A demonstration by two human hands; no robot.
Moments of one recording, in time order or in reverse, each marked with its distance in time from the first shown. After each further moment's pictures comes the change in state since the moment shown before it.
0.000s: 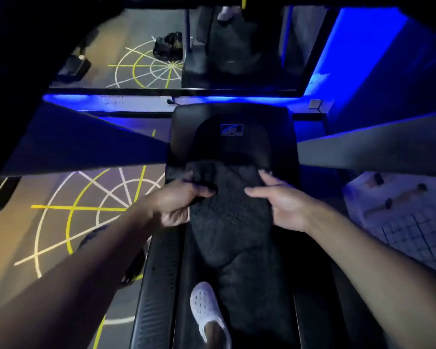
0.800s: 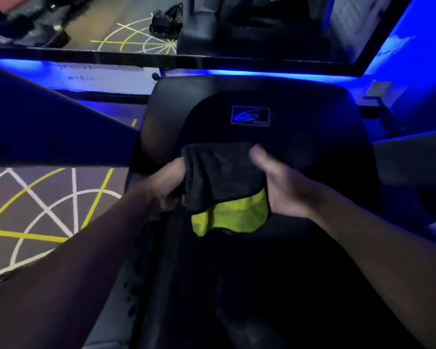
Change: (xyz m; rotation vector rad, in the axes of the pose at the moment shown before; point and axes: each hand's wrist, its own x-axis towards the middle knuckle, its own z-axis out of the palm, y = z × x) left_hand 0.479 -0.132 -0.217 0.200 0.264 0.065; right_hand 0.530 0.091 -0.158 -0.066 -0.357 -0.024
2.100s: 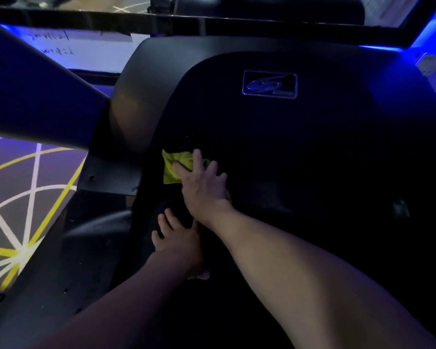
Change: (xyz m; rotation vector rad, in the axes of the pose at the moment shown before) left_hand 0.141 -0.211 0.015 1.429 0.063 -0.306; right_hand 0.254 0.154 -0.018 -1.916 0.603 -0.317
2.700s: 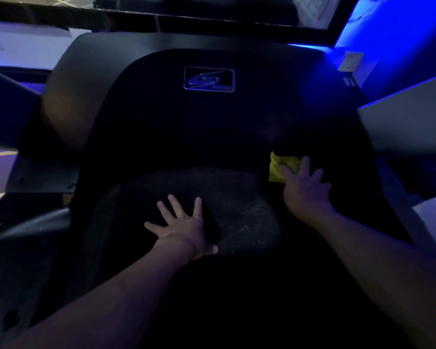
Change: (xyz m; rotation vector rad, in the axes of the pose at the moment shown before) left_hand -0.015 0.101 0.005 -0.055 0.008 0.147; right_hand -0.139 0.265 -0.034 -0.133 -0.163 0.601
